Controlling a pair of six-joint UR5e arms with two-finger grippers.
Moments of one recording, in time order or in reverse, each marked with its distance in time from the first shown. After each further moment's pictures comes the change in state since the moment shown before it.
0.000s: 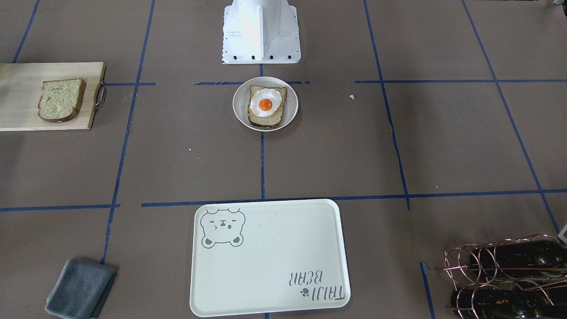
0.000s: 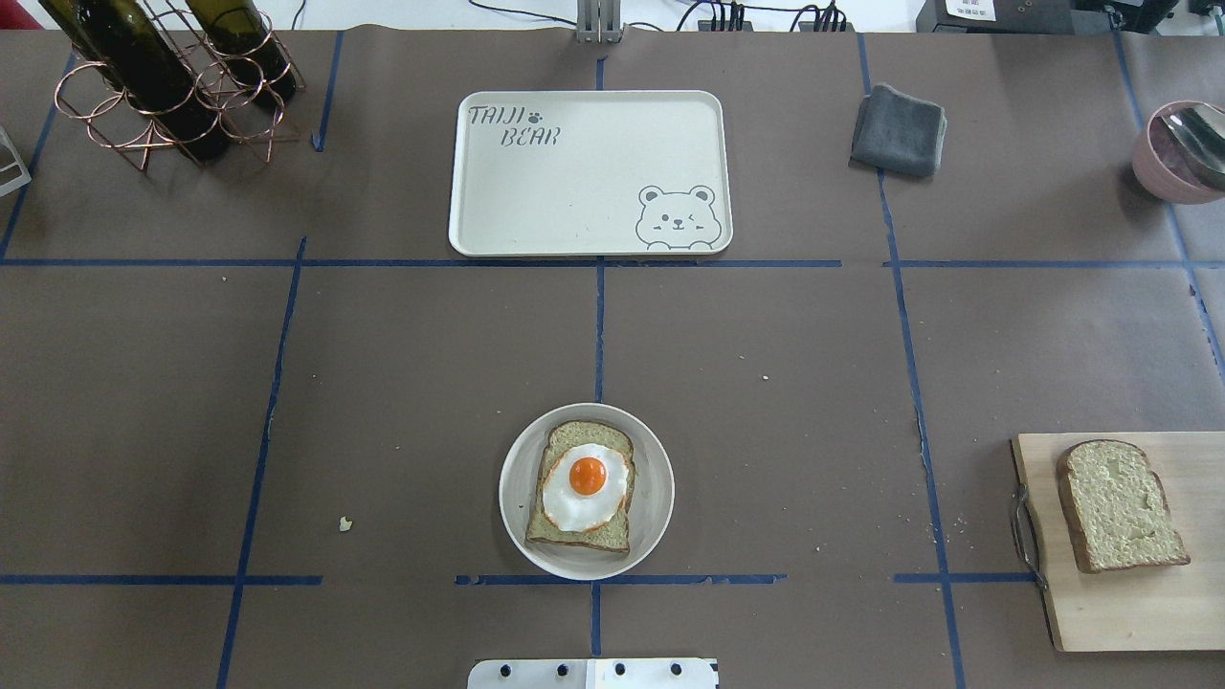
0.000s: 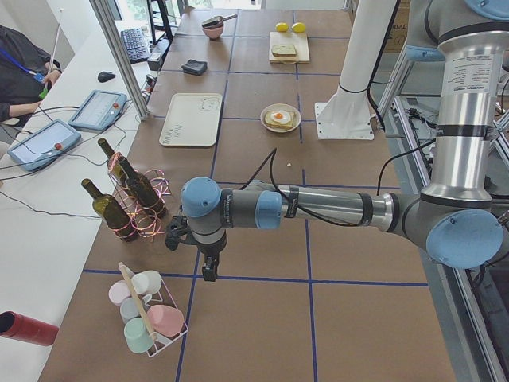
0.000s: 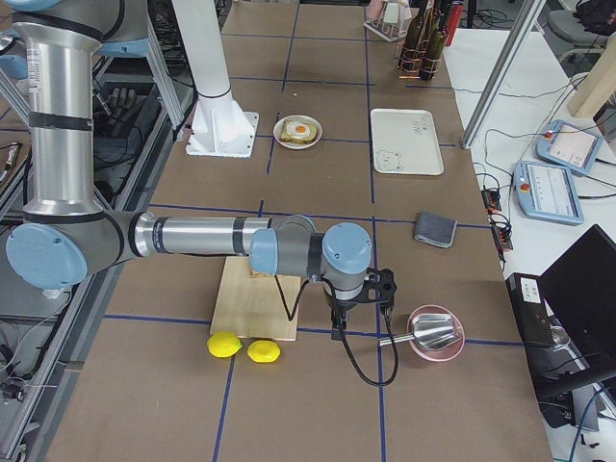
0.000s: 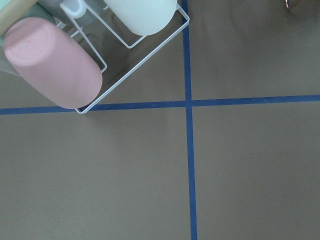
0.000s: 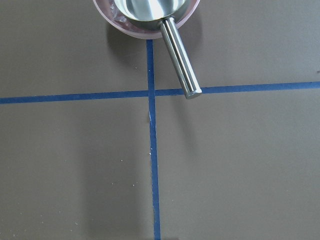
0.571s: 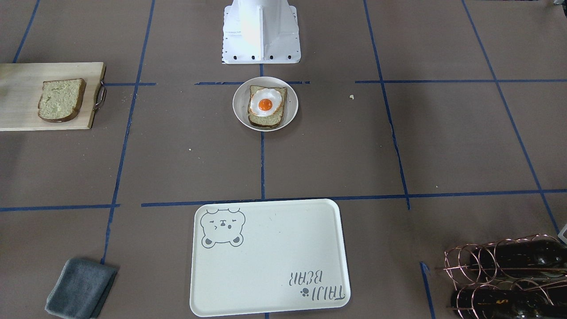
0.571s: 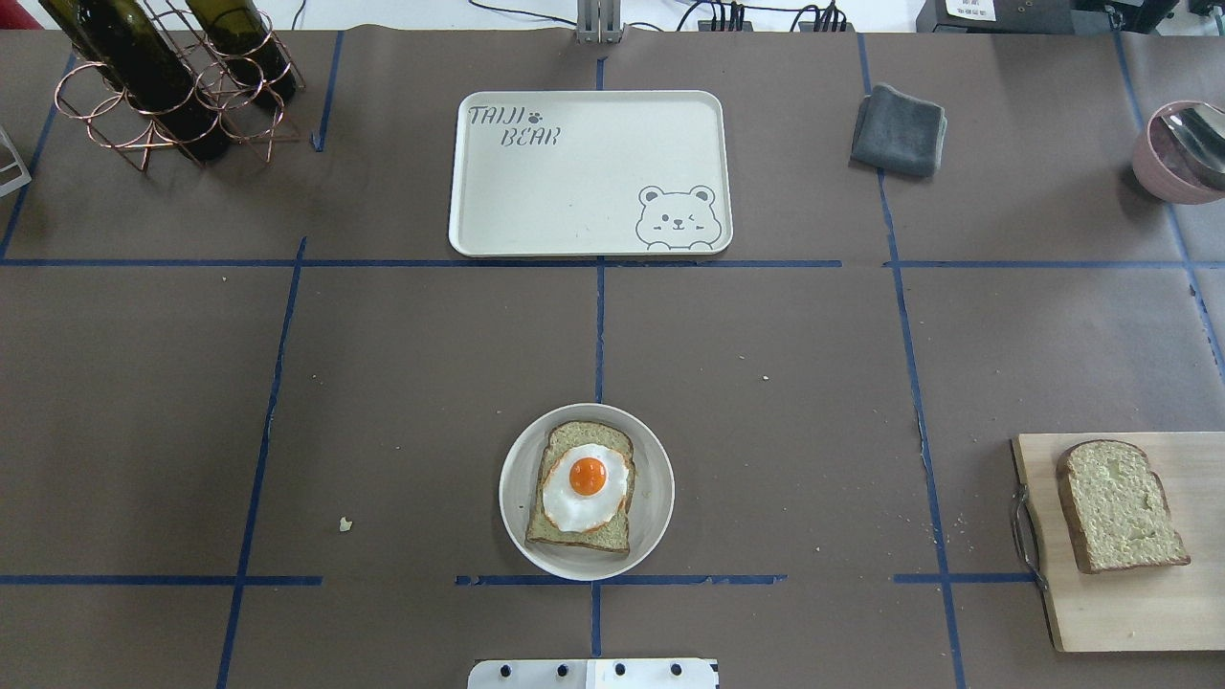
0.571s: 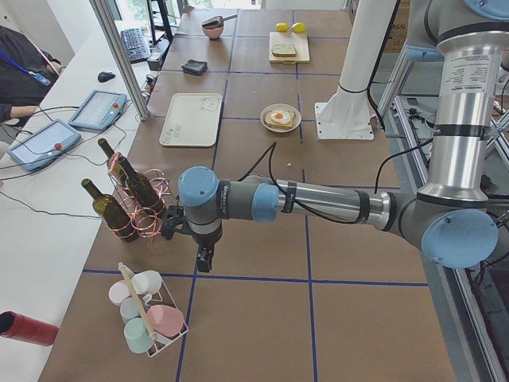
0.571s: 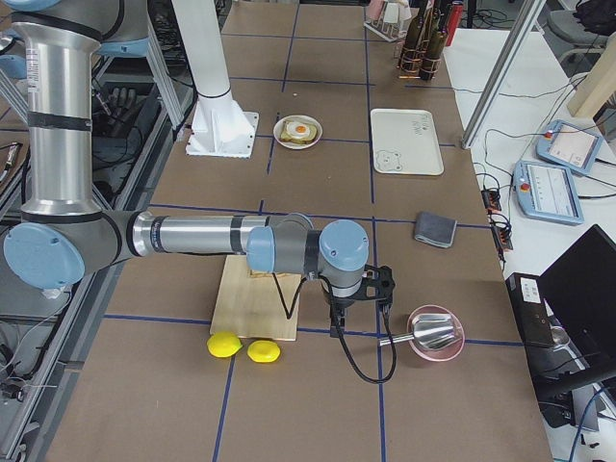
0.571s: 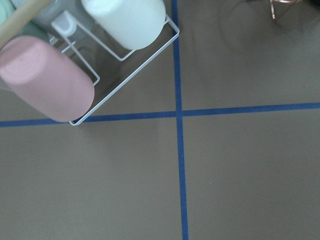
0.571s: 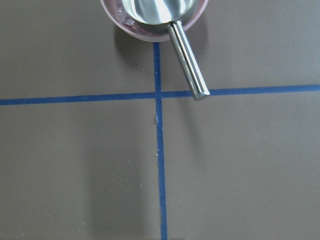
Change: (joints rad) left arm 0.018 -0.038 -0.050 -0.031 -0.005 -0.028; right arm -0.014 0.004 0.035 0.001 0.006 0.013
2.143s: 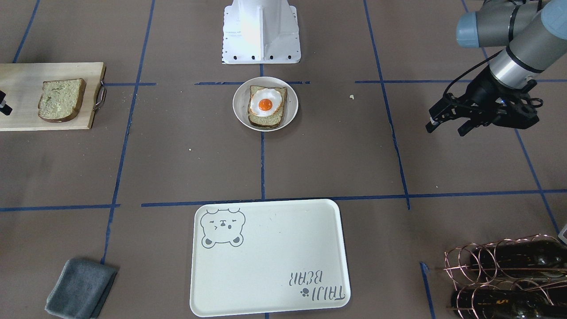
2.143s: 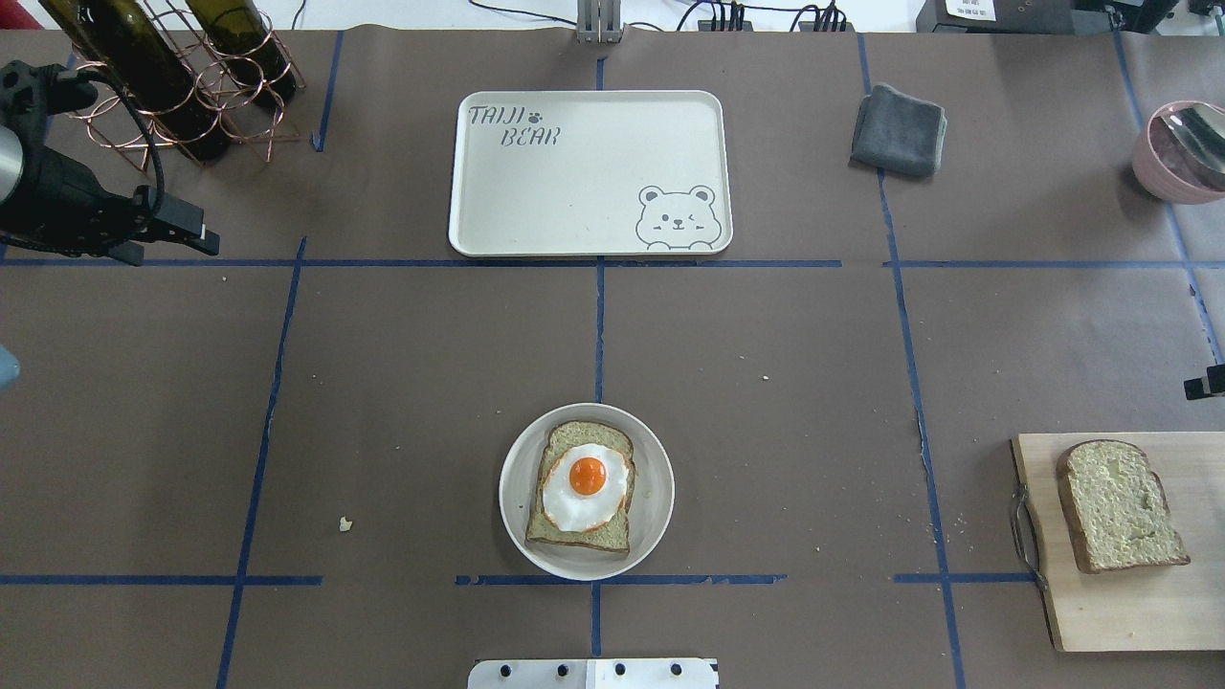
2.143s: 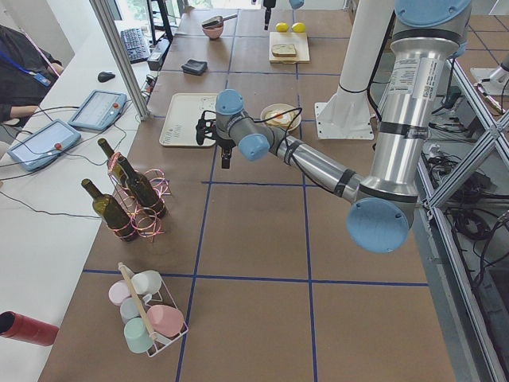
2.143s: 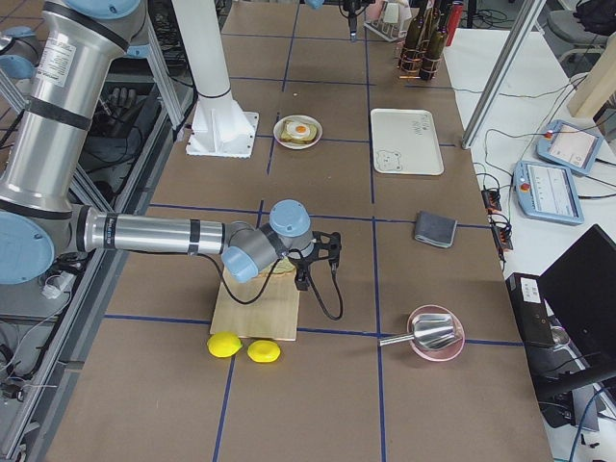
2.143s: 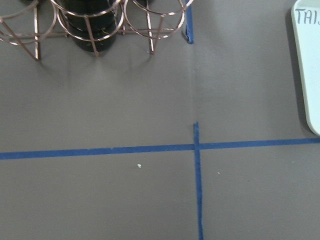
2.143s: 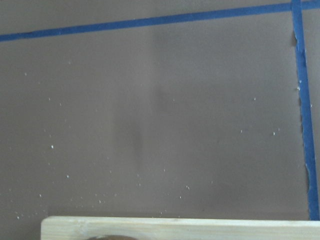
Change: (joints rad) left arm 0.545 -0.096 -0.196 -0.429 0.064 -0.996; right arm -0.489 -0.328 0.082 0.841 -0.081 0.762
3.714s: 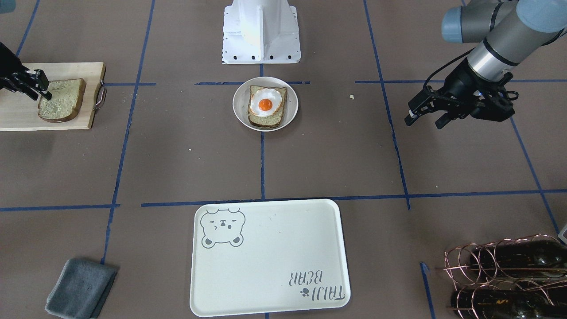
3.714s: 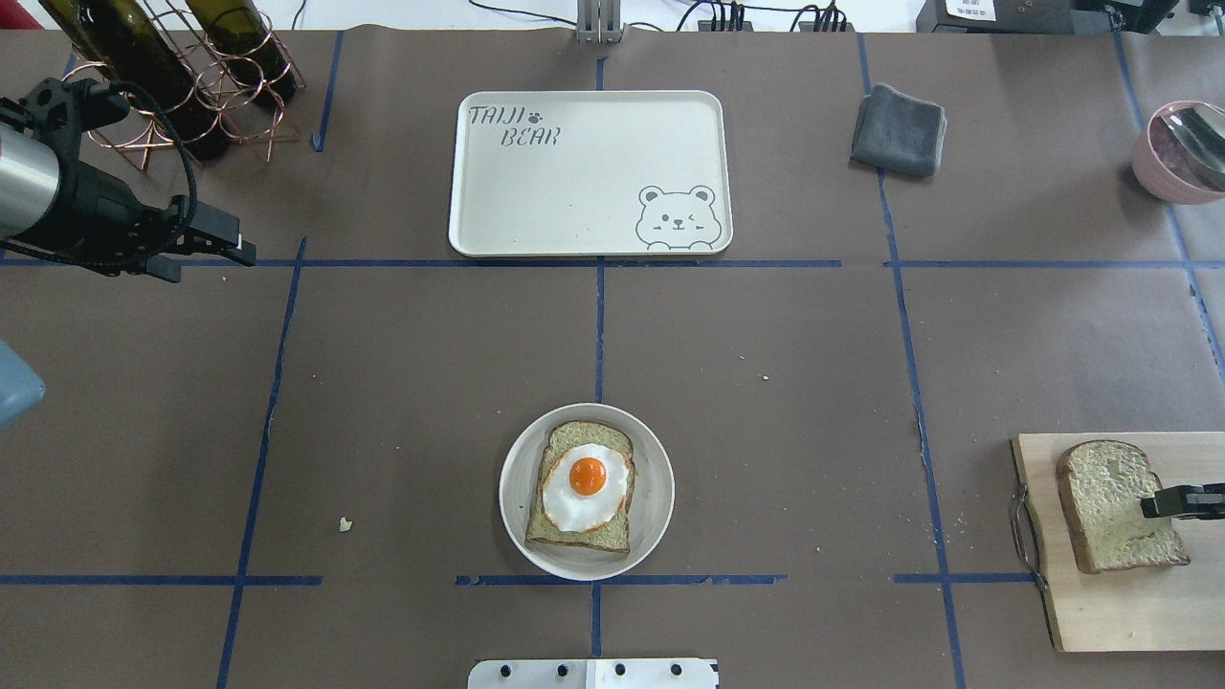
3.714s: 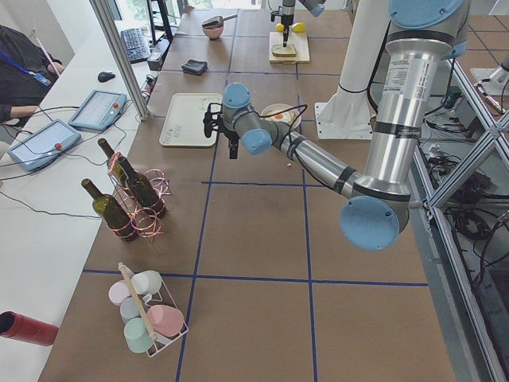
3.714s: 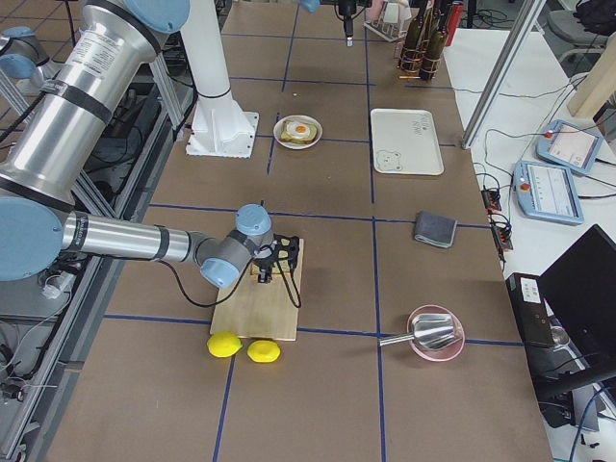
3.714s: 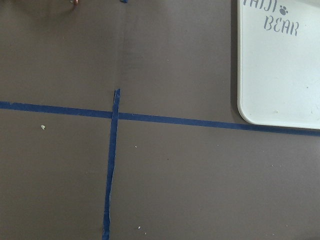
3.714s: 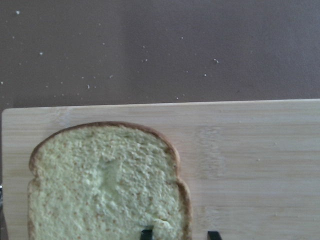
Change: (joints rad) left arm 0.040 -0.011 -0.025 -0.025 0.006 -0.101; right arm -0.393 -0.129 -0.004 0.243 -0.215 0.297
